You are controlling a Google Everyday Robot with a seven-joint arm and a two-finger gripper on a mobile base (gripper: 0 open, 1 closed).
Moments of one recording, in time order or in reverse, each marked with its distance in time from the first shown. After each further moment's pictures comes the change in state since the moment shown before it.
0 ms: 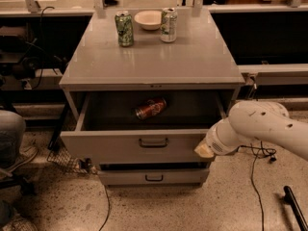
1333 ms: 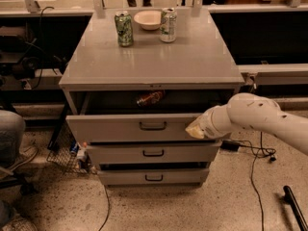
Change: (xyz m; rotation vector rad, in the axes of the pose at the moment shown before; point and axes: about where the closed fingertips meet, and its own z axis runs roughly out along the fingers) arm -0.060 -0.049 0.015 0.059 -0.219 -0.020
